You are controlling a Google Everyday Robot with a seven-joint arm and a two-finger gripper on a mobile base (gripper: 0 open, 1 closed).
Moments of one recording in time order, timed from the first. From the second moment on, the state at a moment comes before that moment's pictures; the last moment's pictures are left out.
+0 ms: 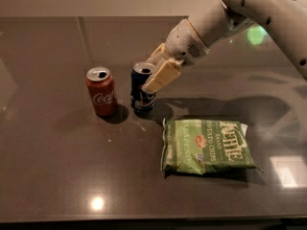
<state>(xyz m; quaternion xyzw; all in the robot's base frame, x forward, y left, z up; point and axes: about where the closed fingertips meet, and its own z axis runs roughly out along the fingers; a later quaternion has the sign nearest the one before) 0.549 0.001 0.917 -0.67 0.63 0.29 0.27</state>
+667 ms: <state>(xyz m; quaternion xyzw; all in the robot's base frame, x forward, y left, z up) 0.538 0.023 0.921 -0.69 0.61 0.29 0.26</state>
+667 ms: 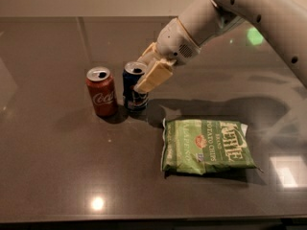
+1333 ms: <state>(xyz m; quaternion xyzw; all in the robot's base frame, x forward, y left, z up) 0.544 0.028 0.913 -0.70 0.61 0.28 0.26</state>
